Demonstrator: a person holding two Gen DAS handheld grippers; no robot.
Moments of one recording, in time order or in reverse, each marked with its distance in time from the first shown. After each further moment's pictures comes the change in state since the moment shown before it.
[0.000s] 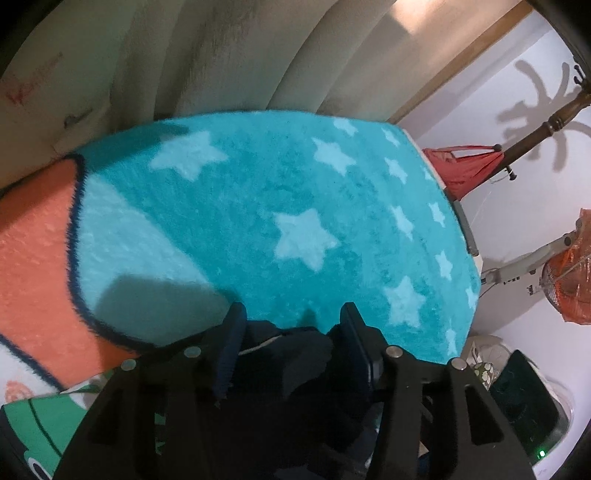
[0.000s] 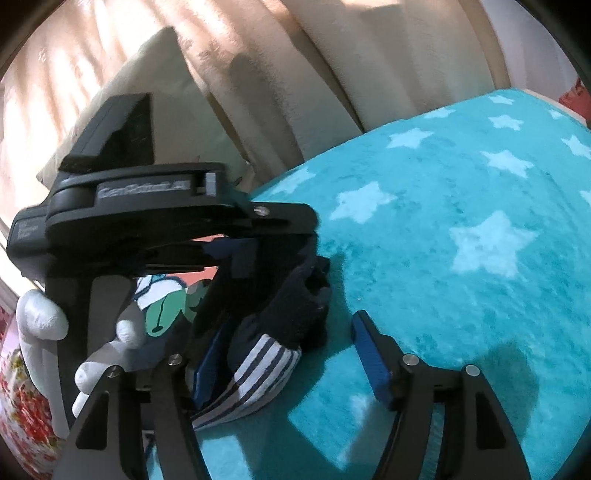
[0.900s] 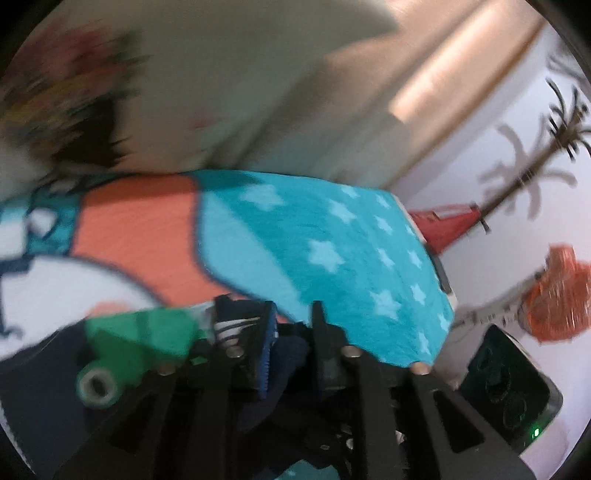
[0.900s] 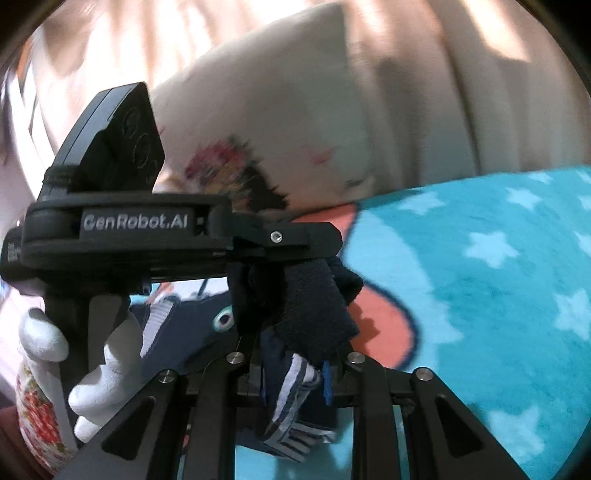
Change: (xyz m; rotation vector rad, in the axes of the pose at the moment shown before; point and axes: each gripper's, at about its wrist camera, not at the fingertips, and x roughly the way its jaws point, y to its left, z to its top) left arm -0.124 0.049 -0.073 -0.114 -0.287 -0.023; right arm 0.008 0.106 -0.010 -0.300 0.023 0.169
